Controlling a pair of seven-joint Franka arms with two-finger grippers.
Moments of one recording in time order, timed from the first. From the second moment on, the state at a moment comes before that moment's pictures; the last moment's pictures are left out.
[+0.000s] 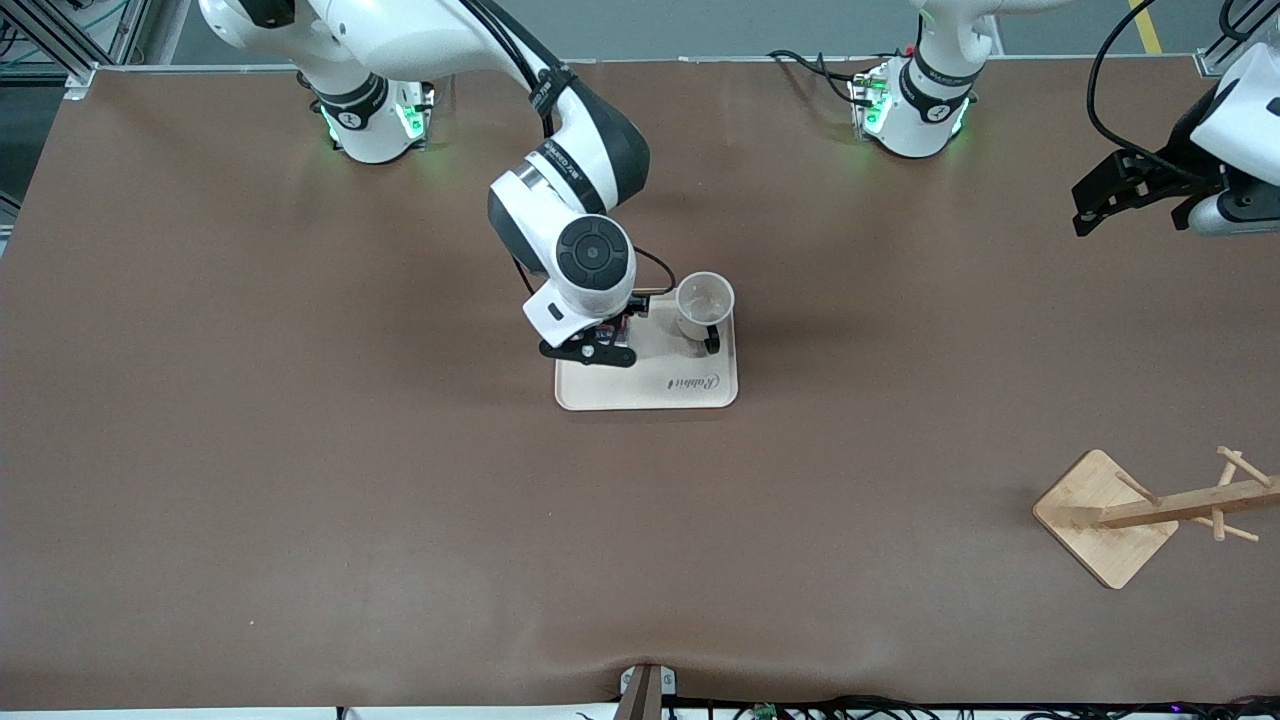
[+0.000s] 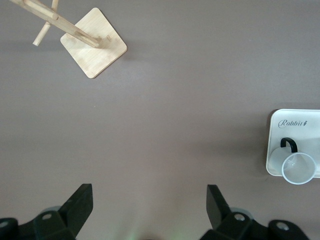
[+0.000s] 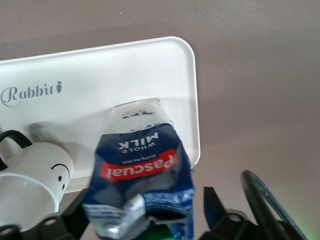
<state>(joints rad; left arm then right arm) 0.01 -0.06 -0.13 -1.55 0.05 1.49 -0.15 0.73 0.63 0.00 -1.35 0.13 1.73 0.81</state>
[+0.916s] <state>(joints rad) 0.01 -0.07 -0.13 -1.54 0.05 1.46 -0.15 0.68 0.62 -0.01 -1.18 0.15 1.55 0.81</state>
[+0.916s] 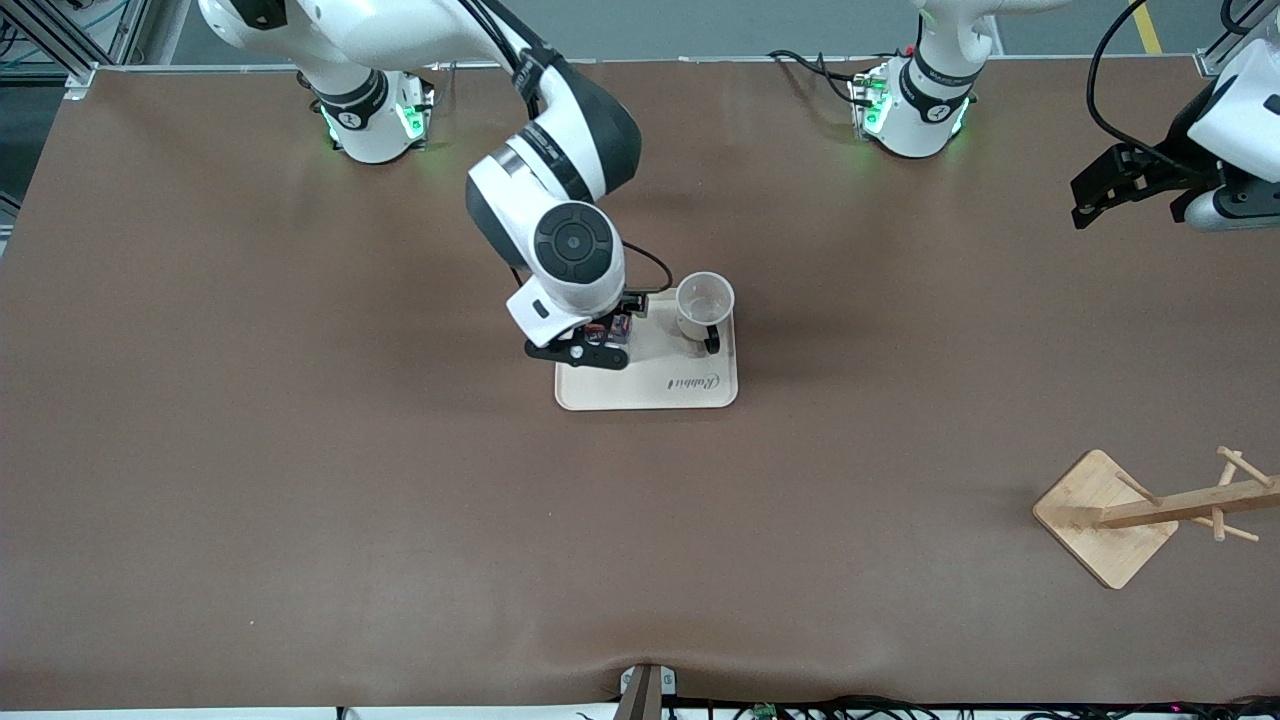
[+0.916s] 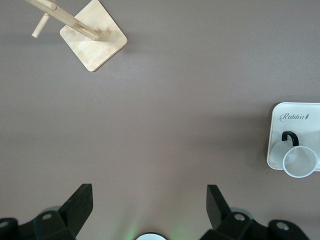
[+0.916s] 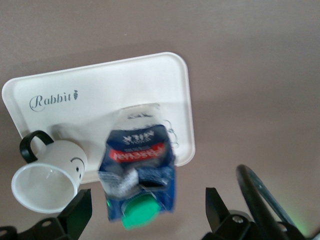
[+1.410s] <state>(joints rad) 0.00 -0.07 -0.14 -1.54 0.05 1.46 -0.15 0.53 0.50 -0.02 -1.08 0.15 1.30 0.81</state>
